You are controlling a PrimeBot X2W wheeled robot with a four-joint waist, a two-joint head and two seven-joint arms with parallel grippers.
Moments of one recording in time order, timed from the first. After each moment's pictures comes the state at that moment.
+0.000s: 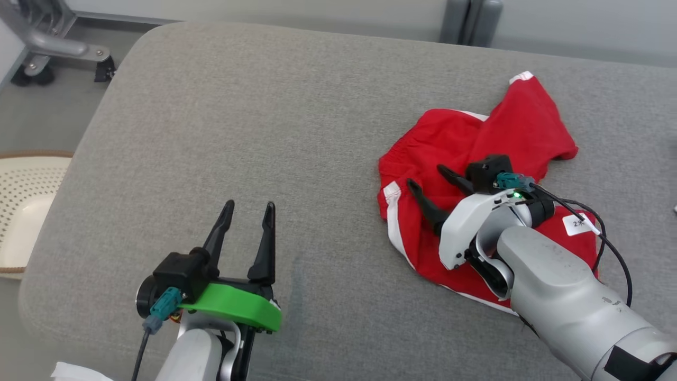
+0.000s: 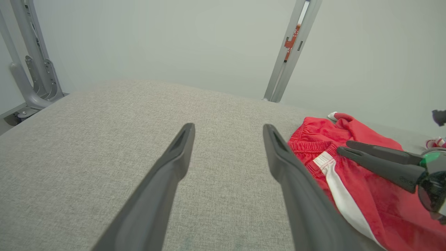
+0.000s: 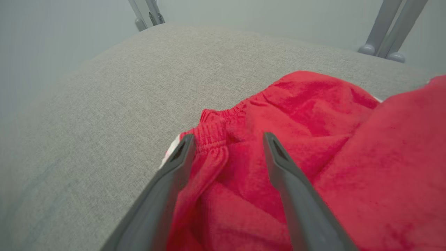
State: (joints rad) left arm -0.21 0.05 -0.30 0.27 -0.37 -0.05 -0.26; right arm -0.76 -0.20 0.83 0.91 0.72 0.13 -0.21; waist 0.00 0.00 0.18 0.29
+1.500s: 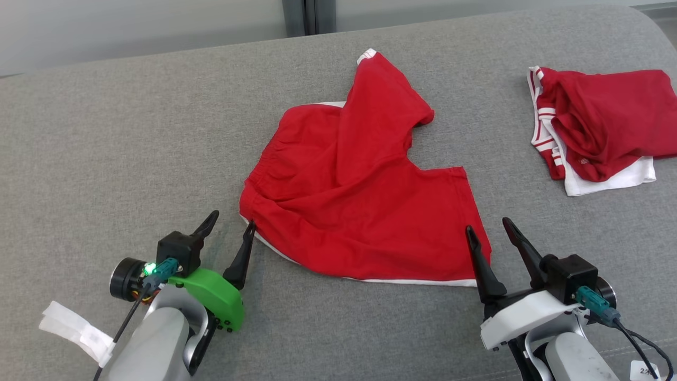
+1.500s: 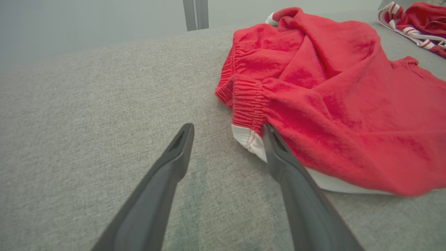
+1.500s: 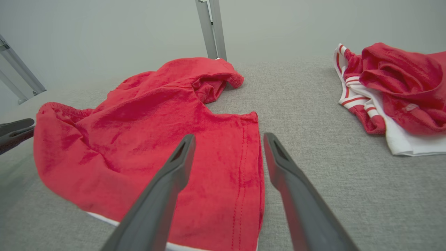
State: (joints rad) left arm -0.42 0.21 -0.46 0.66 -0.37 -0.13 -0.26; right arm -0.12 -0.10 0.17 0.27 0.22 0.13 -0.26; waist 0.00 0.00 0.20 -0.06
